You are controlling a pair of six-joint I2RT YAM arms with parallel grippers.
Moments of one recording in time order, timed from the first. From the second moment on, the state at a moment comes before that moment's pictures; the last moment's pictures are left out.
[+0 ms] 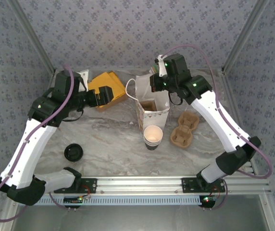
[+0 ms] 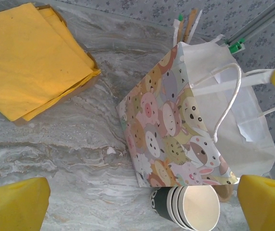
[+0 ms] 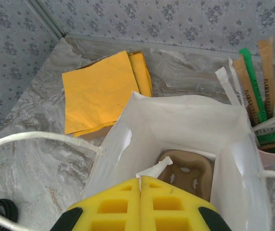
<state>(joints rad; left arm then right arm) -0.50 1.16 1.59 -1.05 0.08 -0.55 0.58 1.55 1.77 -0.83 -0.03 0.29</state>
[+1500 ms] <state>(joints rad) -0.24 1.72 1.70 -1.12 -0.05 -0.50 0.48 1.39 1.78 -0.98 0.04 0.27</state>
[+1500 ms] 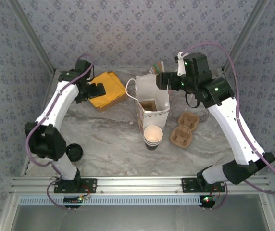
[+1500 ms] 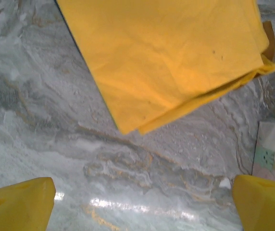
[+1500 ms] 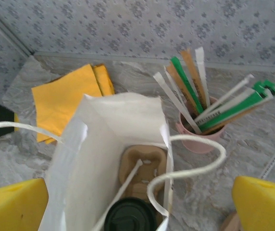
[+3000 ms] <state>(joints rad) -0.24 2.41 2.24 -1.10 -0.09 -0.33 0.41 1.26 1.67 -1.04 -0.13 0.30</state>
